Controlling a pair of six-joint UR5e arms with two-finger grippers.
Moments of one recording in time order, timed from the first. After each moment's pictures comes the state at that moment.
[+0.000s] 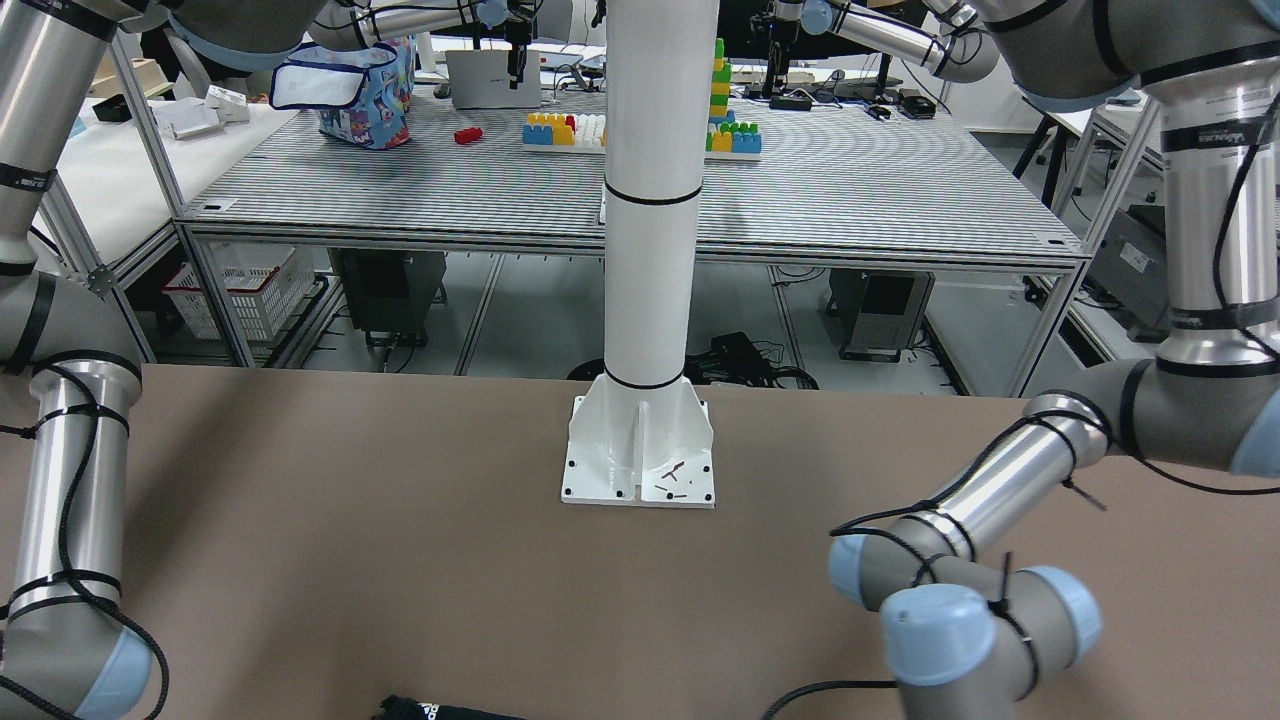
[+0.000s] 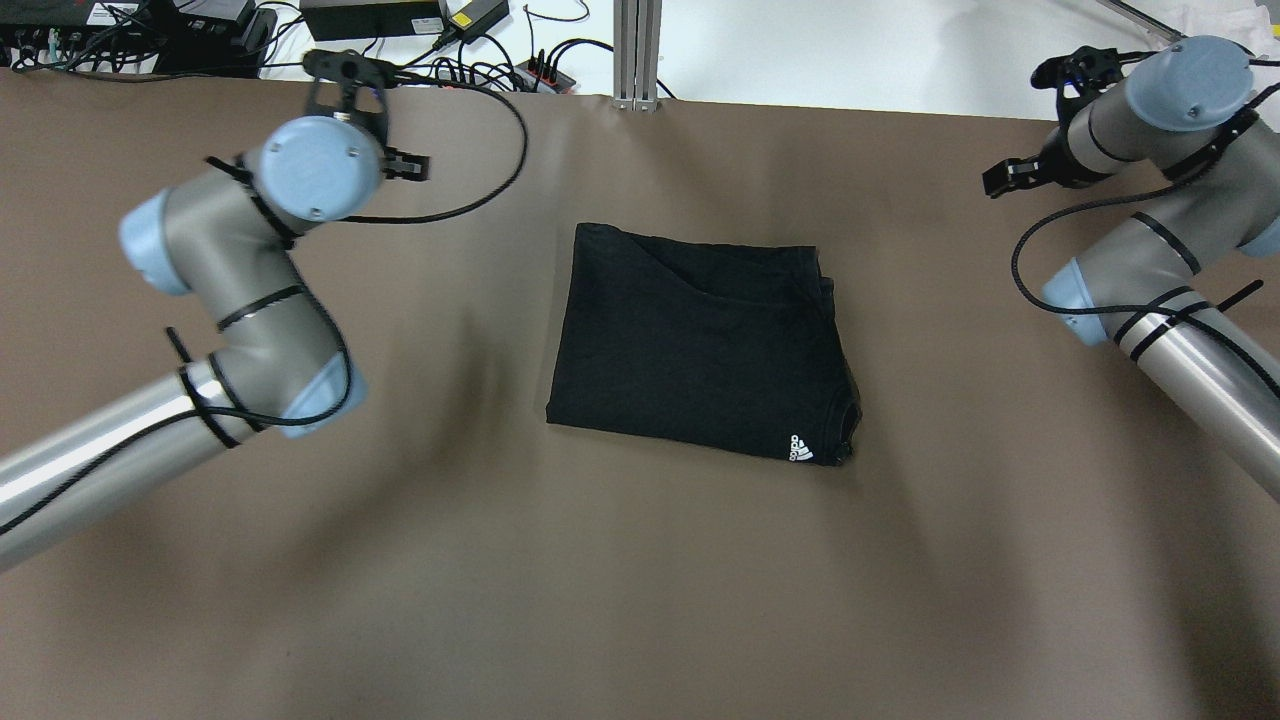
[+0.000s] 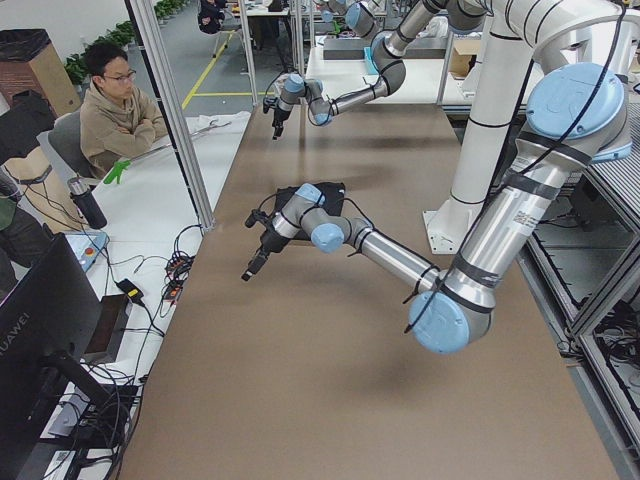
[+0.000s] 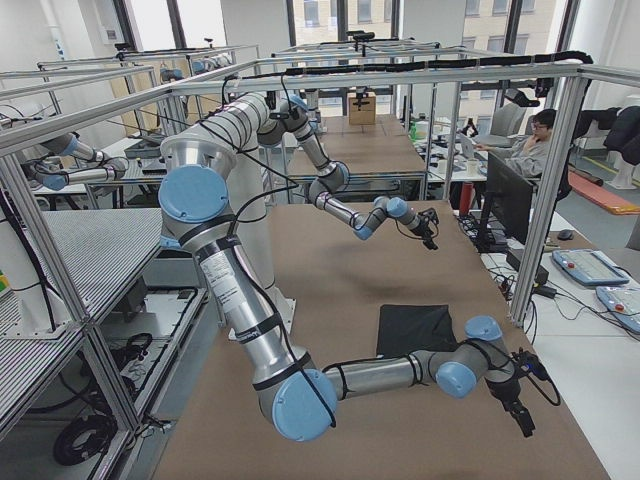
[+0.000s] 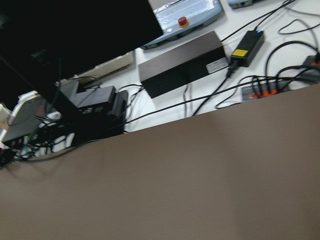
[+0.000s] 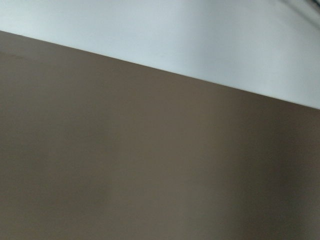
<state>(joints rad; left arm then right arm) -0.93 -2.10 -1.55 -1.84 -1.35 -0.73 1.20 -1.03 1.15 -1.02 1.82 0.48</state>
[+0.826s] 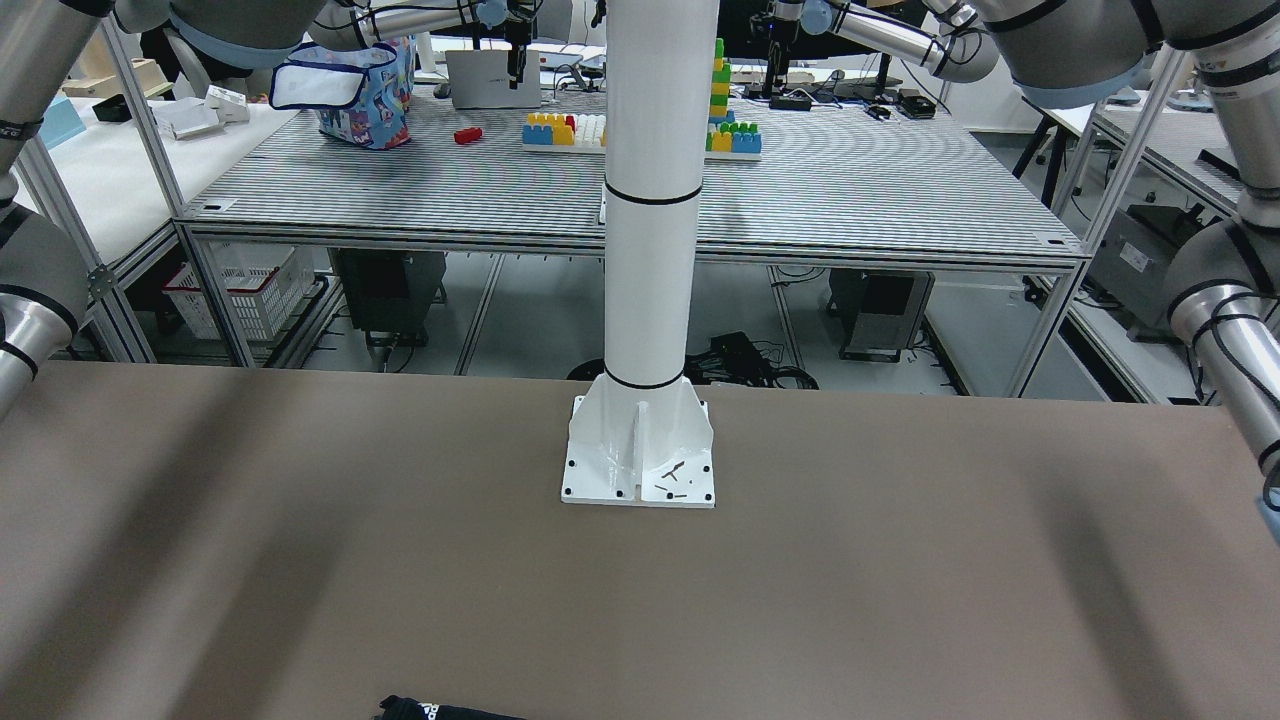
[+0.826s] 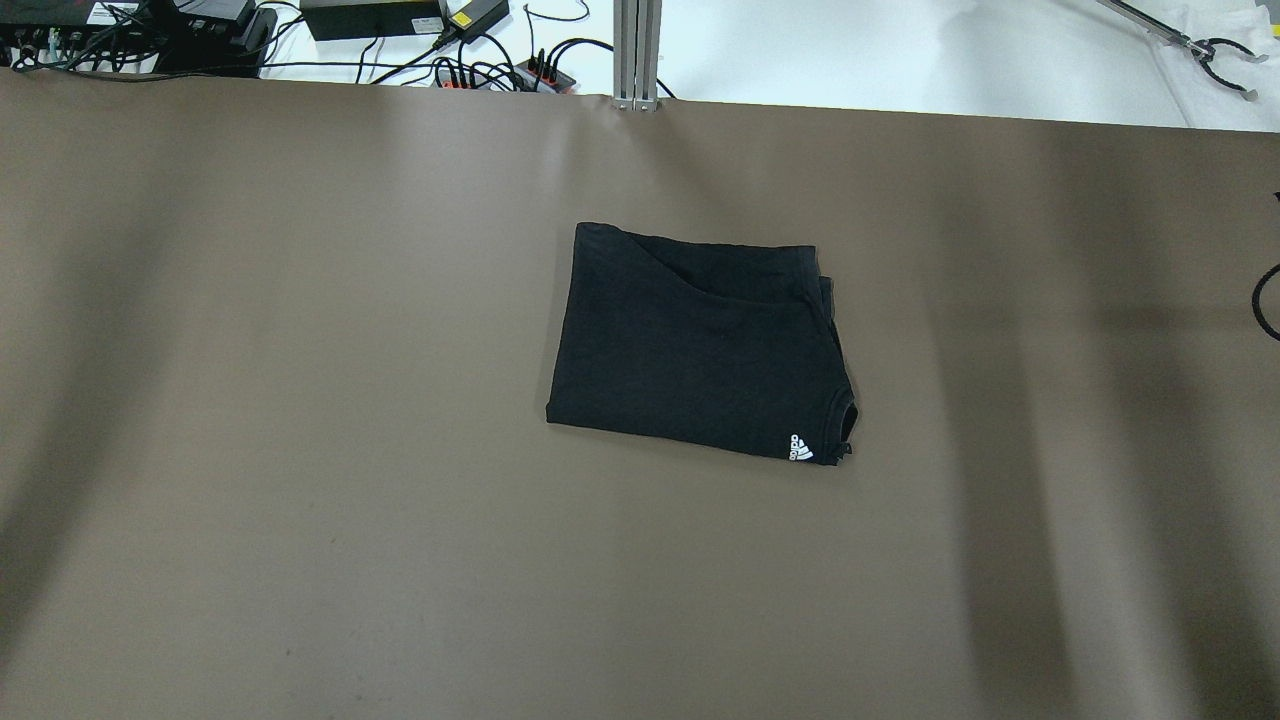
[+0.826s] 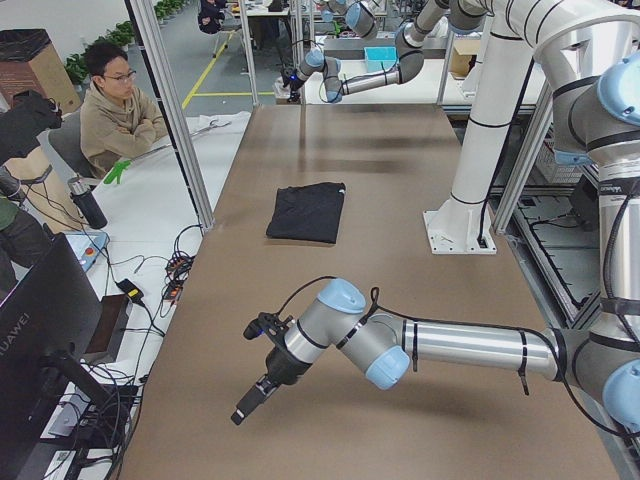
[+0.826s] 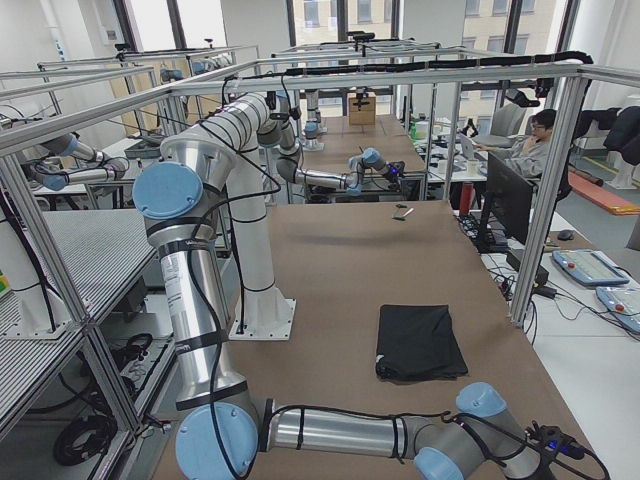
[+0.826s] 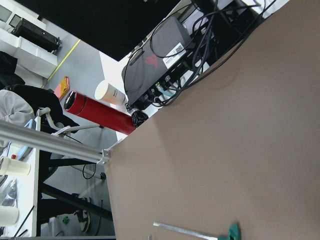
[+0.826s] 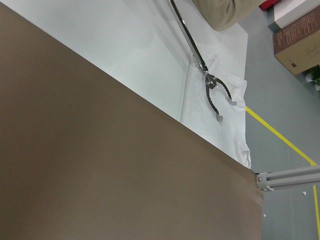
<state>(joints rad) -1.43 -1.58 -1.62 -2.24 -1.67 0.03 1.43 -1.28 1.20 -0.81 1.70 -0.01</state>
